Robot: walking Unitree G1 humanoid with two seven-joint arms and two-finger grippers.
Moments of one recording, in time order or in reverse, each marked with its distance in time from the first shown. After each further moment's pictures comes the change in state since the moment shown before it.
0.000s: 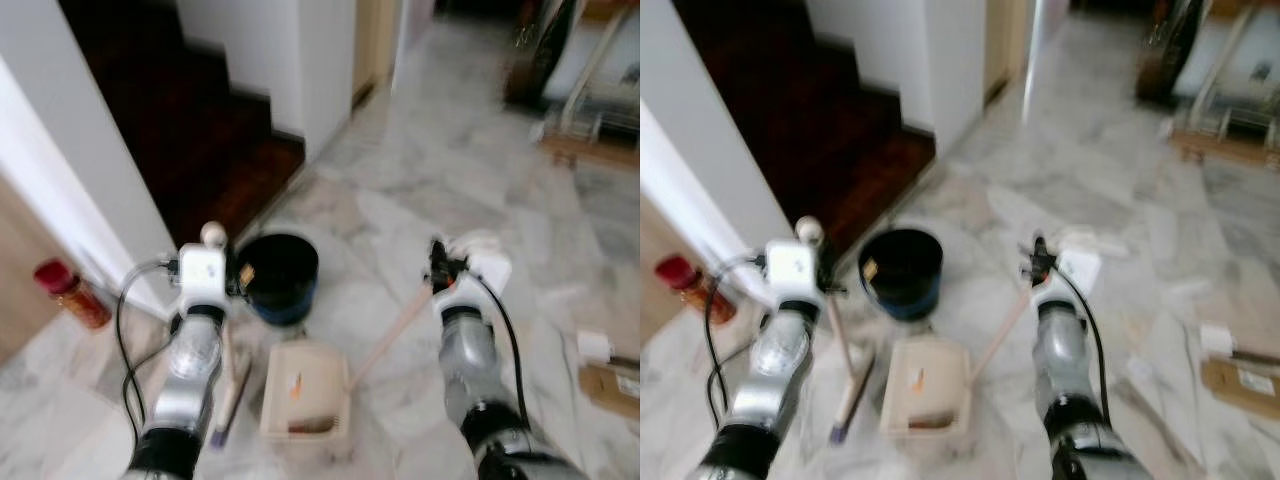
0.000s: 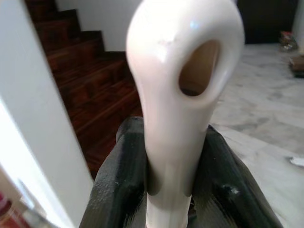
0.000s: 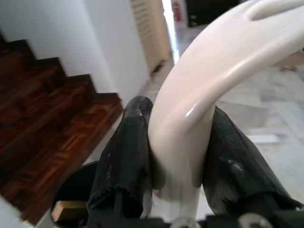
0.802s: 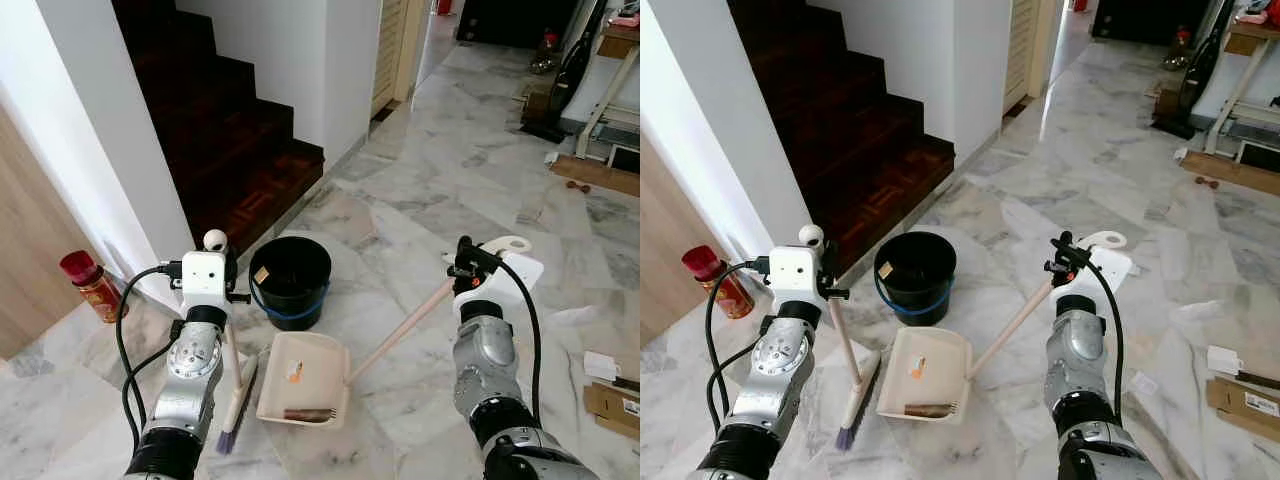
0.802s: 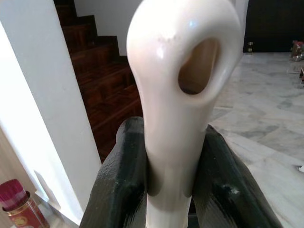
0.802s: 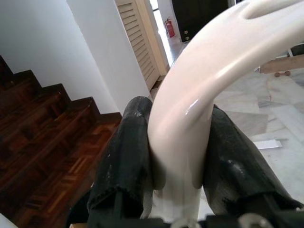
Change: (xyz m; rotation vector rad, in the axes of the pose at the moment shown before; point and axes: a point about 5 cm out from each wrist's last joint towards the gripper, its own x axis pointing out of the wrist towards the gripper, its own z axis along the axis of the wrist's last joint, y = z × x) left arm -0.001 0.004 -0.003 0.007 0.009 0.008; right arm 0.005 -0.021 0.013 0.114 -0.047 -0.095
